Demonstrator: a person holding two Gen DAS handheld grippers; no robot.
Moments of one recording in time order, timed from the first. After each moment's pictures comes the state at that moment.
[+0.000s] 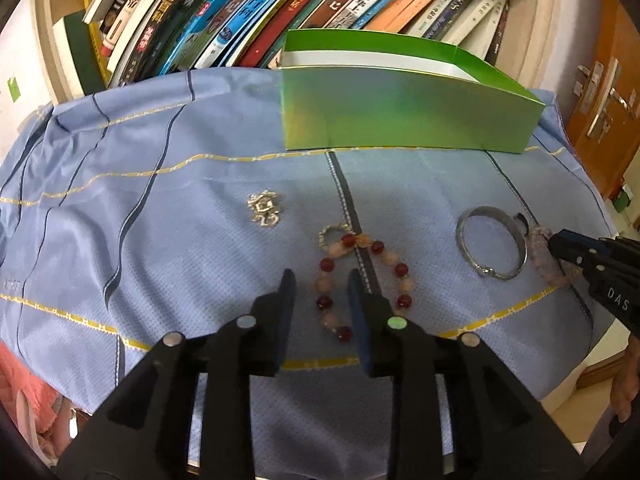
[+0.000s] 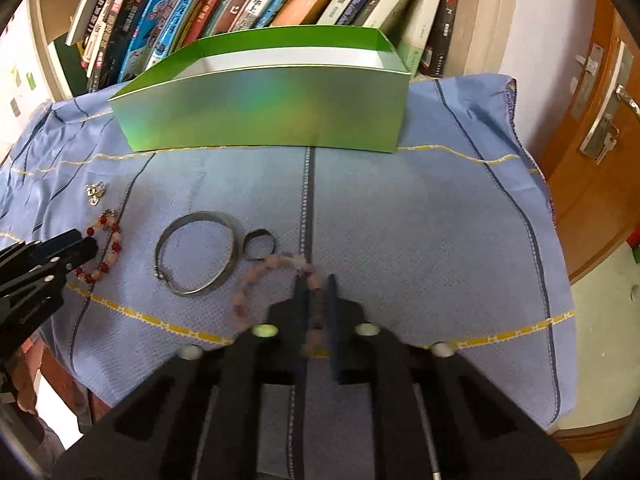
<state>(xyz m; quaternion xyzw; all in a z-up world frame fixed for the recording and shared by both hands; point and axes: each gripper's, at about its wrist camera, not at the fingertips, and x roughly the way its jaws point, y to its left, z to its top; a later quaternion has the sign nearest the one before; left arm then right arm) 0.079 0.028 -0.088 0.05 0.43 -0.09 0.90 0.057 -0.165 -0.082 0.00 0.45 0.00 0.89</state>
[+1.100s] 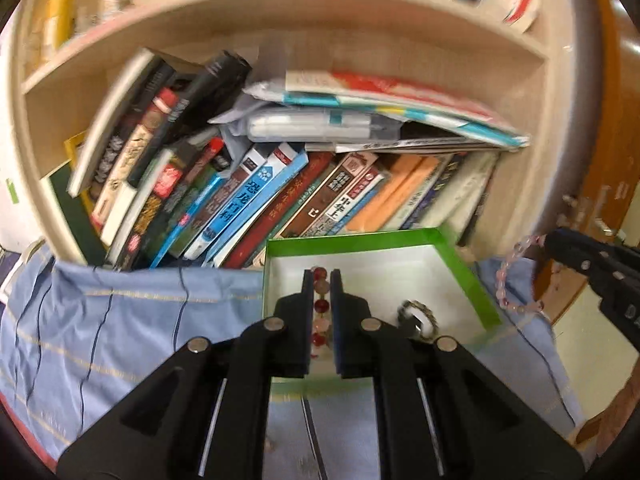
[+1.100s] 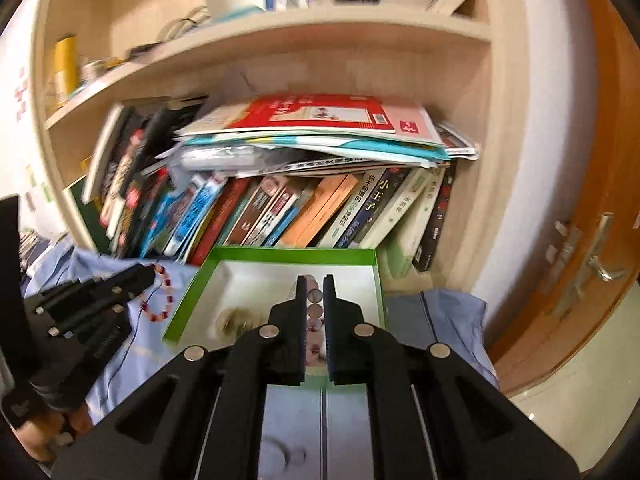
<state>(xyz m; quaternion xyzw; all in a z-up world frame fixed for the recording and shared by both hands) 0.187 -0.015 0.076 0.03 0.30 -0.10 0.95 0.159 -0.174 0.102 0.04 0.30 0.00 0.95</state>
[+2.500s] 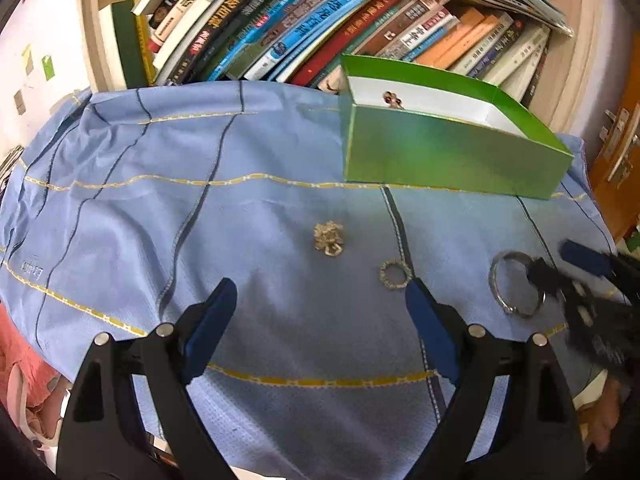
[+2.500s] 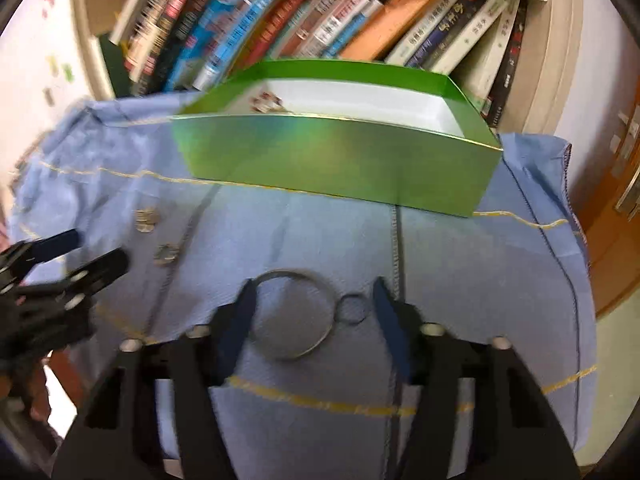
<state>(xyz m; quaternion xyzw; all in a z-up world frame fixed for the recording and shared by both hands) 0.081 0.063 -0.072 0.01 0.41 -0.04 0.91 0.092 -0.125 -0.068 -0.03 0.44 0.05 0.90</state>
